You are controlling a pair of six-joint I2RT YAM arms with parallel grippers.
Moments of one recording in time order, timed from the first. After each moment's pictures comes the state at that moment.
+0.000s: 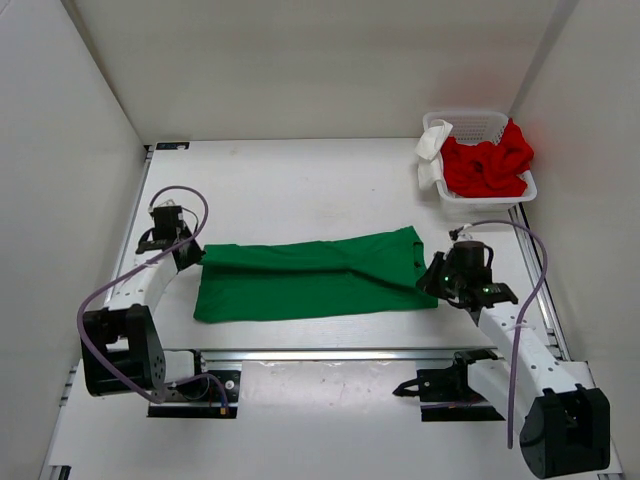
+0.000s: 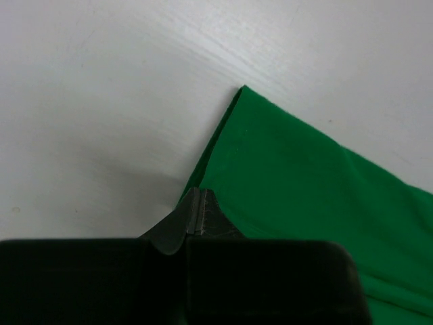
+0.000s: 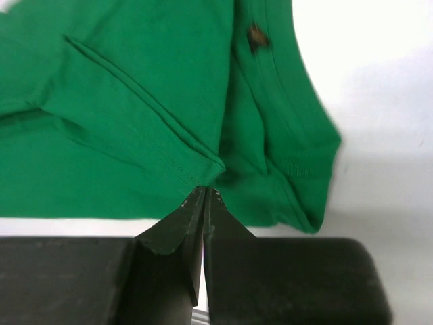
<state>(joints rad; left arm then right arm) 0.10 1.30 0.76 -0.36 -0.12 -0.40 0.14 0.87 0.47 -0.40 -0.18 0.45</state>
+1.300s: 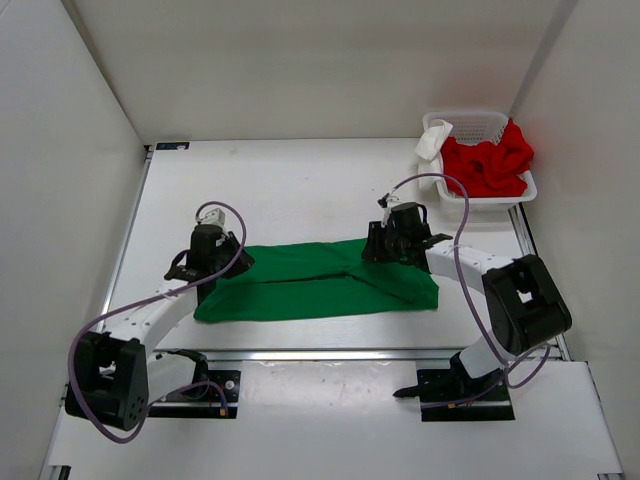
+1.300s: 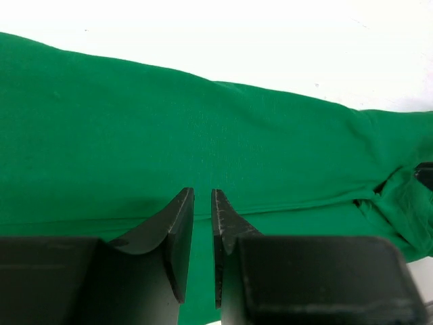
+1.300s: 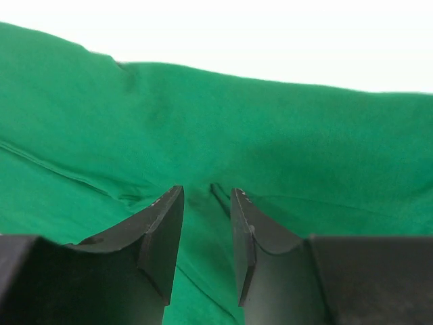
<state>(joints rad) -0.24 1.14 0.53 -0.09 0.07 -0.60 0.42 1.54 0.79 -0.01 -0.23 0.32</state>
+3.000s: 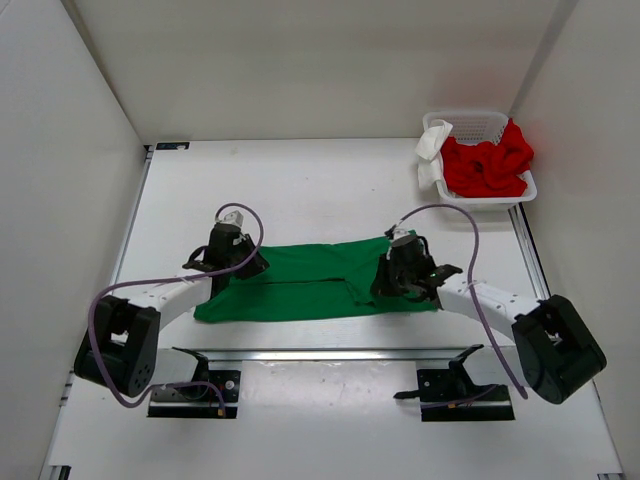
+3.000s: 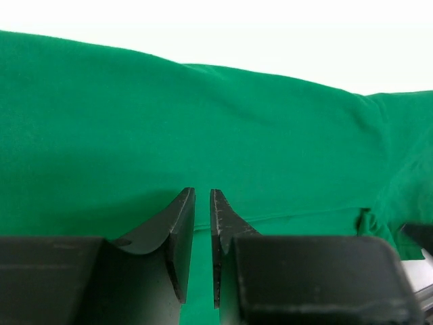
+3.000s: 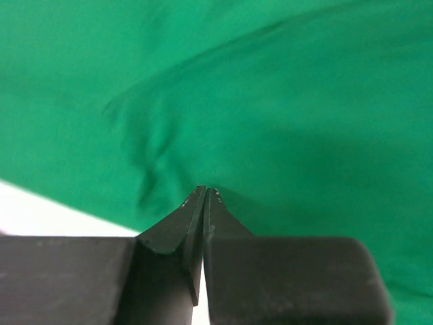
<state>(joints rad) -0.34 1.31 0.55 0.02 0.08 -0.64 0.50 1.27 0.55 -0.12 -0.12 0.51</state>
